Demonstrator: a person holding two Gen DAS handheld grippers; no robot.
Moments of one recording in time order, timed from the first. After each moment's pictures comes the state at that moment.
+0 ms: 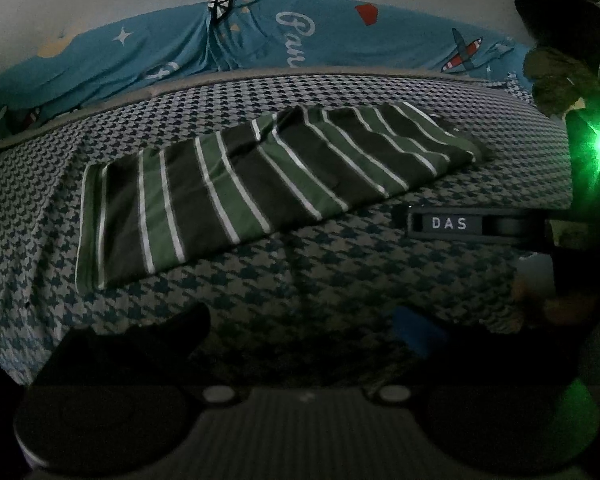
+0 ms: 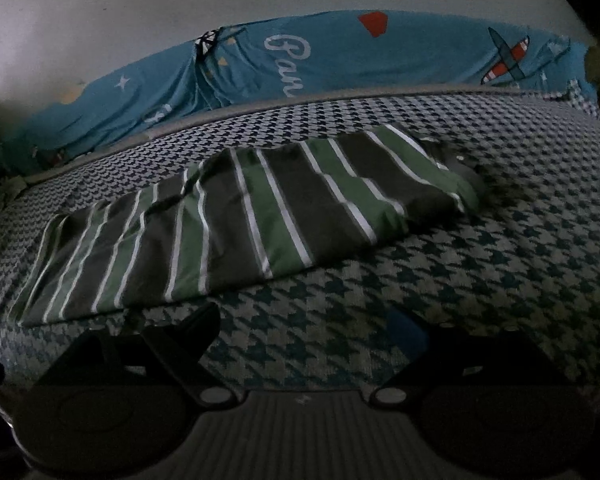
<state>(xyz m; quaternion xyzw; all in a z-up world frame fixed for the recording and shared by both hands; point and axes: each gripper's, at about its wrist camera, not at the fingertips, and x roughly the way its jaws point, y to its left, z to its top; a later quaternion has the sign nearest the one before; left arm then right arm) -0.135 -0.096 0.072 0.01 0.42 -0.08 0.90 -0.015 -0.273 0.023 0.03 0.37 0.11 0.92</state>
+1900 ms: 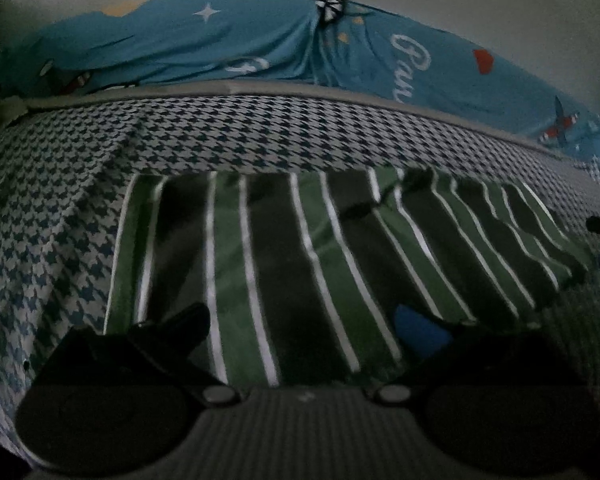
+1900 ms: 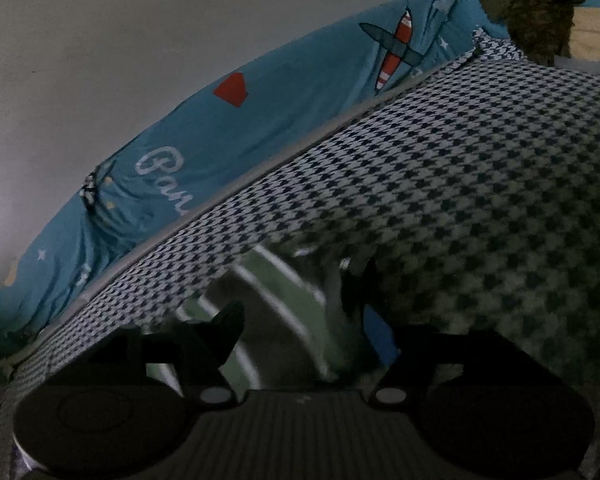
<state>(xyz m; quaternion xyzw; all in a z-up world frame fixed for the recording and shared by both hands) -0.030 -0.010 0.029 -0.09 0.41 0.01 0.91 0.104 -0.390 0.044 0.22 0.33 0.03 0.92</state>
